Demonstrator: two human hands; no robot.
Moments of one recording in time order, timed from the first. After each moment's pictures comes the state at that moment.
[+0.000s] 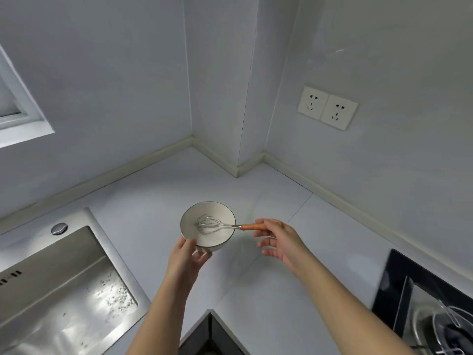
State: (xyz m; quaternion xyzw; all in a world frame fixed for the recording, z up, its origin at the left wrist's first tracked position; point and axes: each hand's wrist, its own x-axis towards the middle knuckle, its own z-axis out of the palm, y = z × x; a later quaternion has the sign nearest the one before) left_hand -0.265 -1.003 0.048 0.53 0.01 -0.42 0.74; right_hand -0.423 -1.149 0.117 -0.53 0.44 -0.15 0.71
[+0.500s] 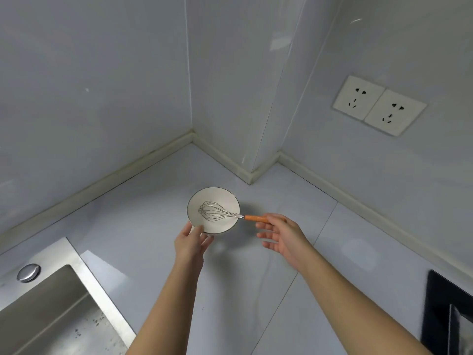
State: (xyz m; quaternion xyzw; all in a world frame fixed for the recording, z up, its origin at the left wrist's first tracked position) left_hand -0.123 -1.105 0.001 0.53 0.09 -0.42 0.73; right_hand -0.288 -1.224 0.071 -0.46 0.50 -0.17 0.72
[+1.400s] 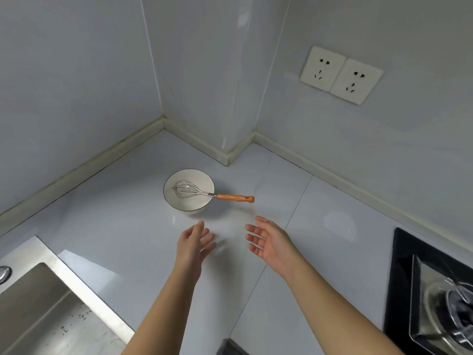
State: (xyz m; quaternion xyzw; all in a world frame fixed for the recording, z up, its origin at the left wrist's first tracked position) left_hand -0.179 -1.089 0.000 0.59 0.06 -0.49 0.64; right_hand -0.332 -1.182 0.048 -0.30 0.53 -0.21 0.77
